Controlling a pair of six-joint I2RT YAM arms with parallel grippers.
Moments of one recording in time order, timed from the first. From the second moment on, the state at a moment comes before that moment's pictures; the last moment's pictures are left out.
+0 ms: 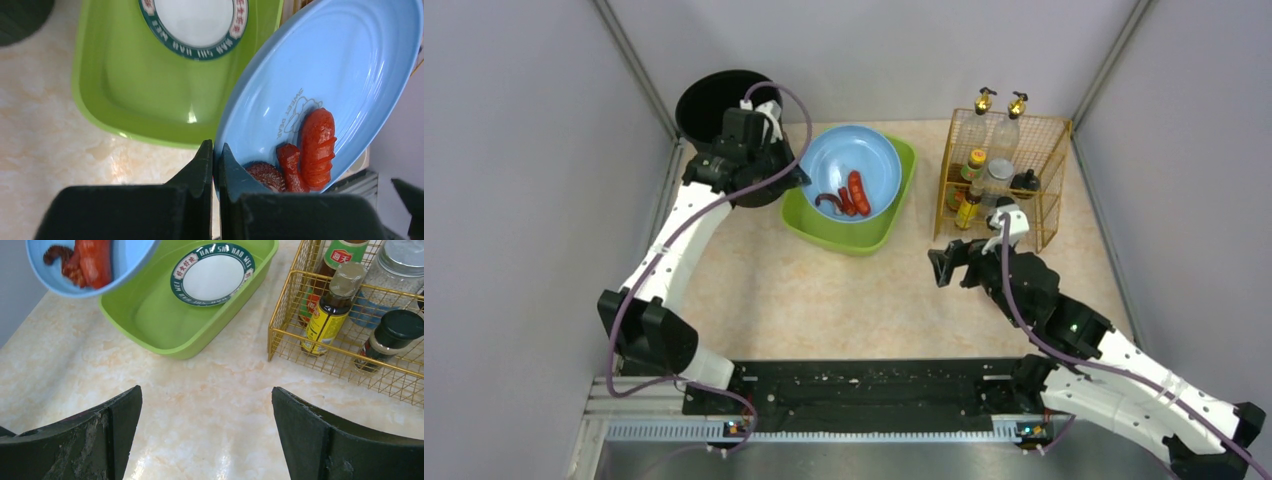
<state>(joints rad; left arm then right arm) -0.32 1.47 1.51 -0.73 0.21 -0.51 0.88 0.60 0.68 -0.32 0.47 0.32</state>
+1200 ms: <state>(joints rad) 0.23 1.71 1.96 -0.64 0.16 -0.82 0.88 0.75 0.68 -0.21 0.36 0.32</state>
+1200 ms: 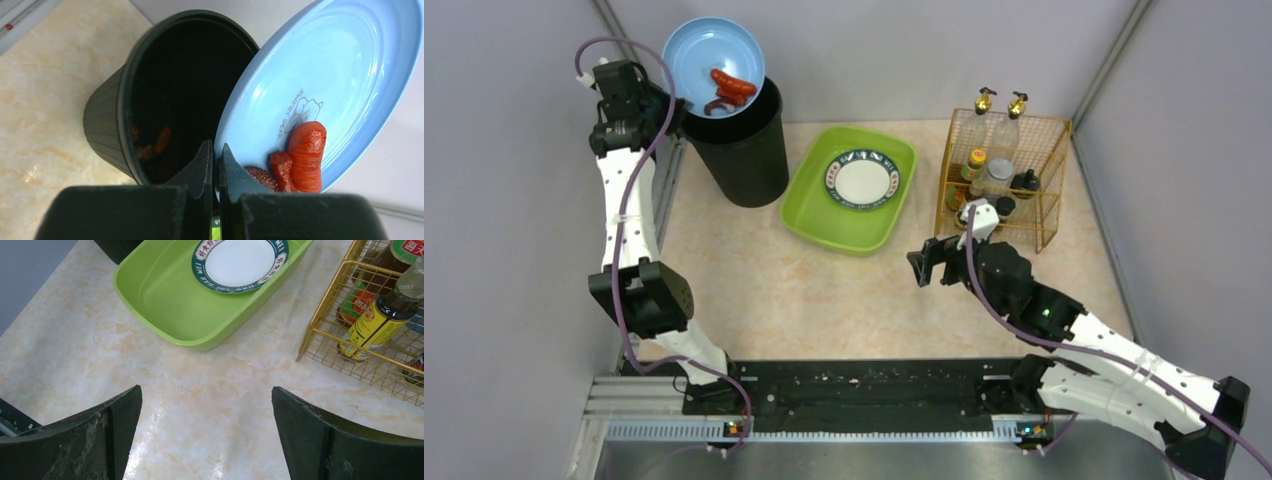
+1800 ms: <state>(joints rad) 0.24 1.68 1.71 -0.42 -0.09 -0.86 0.88 0.76 0.67 -0.20 0.35 0.32</state>
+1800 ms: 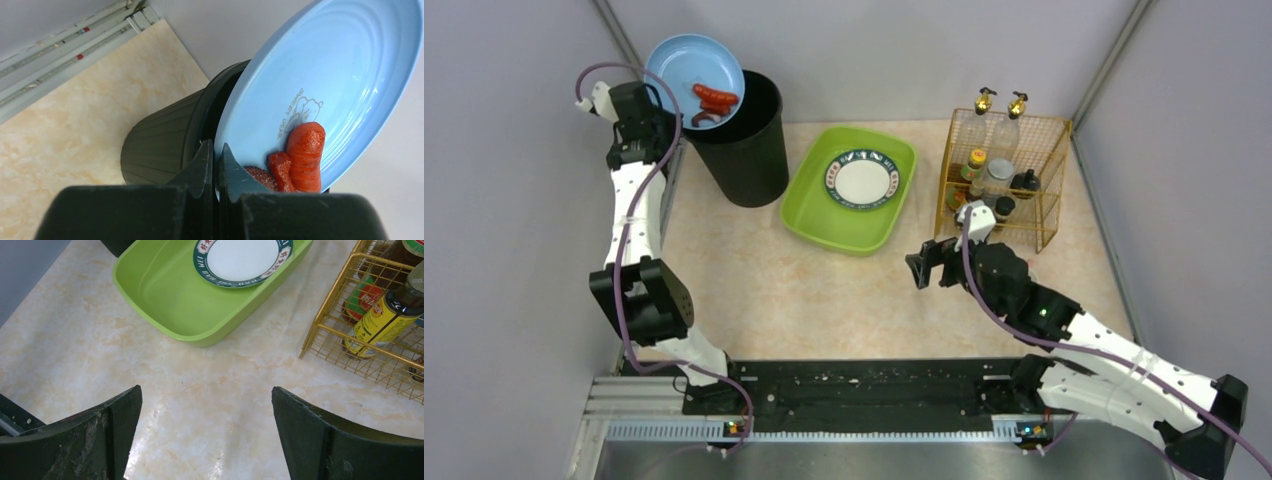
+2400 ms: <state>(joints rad) 0.19 1.57 1.53 -0.21 -0.29 -0.66 0.88 0.76 0.65 -0.18 0.34 0.32</state>
